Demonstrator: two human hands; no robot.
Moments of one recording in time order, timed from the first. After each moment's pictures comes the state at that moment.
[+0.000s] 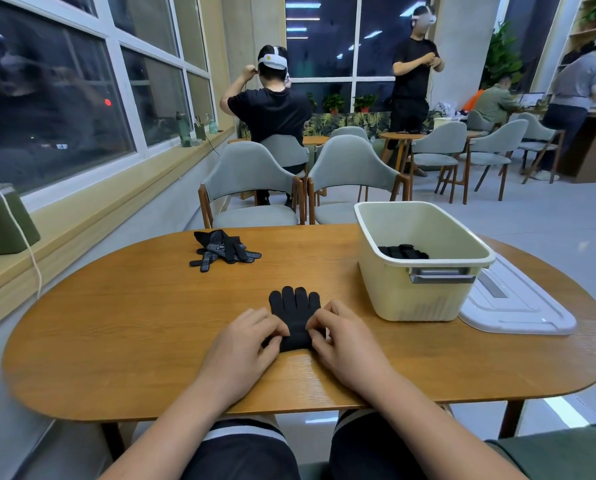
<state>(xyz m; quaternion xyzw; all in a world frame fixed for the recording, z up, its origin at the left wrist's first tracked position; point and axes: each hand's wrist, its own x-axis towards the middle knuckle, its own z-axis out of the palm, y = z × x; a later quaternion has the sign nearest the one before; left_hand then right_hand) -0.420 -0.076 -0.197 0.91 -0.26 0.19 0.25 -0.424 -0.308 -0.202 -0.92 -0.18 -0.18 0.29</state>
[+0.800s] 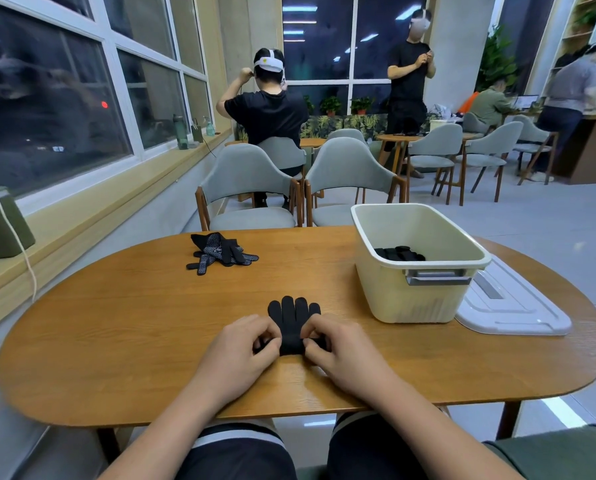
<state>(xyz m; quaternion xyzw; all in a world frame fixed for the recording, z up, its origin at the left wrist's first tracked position) -0.415 -0.072 -0.199 0.91 -0.23 0.14 0.31 -0.437 -0.311 -0.189 -0.91 -0.20 -0.12 0.34</state>
